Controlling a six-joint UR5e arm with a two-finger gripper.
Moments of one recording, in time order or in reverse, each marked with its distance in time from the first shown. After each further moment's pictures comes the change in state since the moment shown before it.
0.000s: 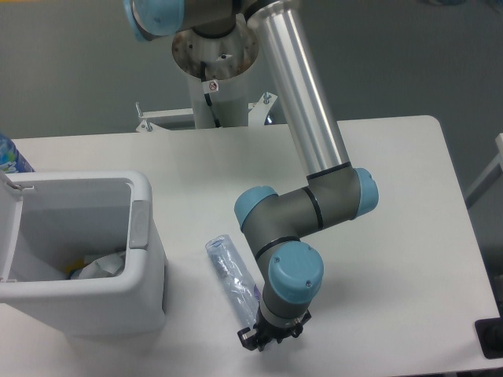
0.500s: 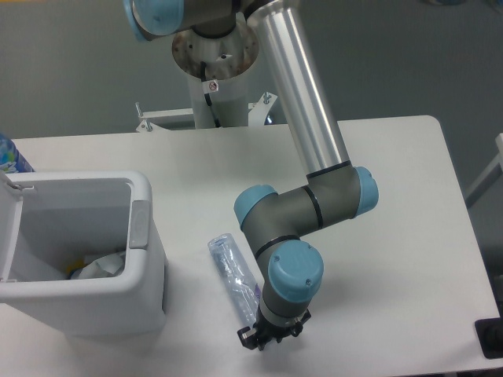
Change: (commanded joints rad) arm 0.002 0.006 -0.002 0.000 -0.002 0.000
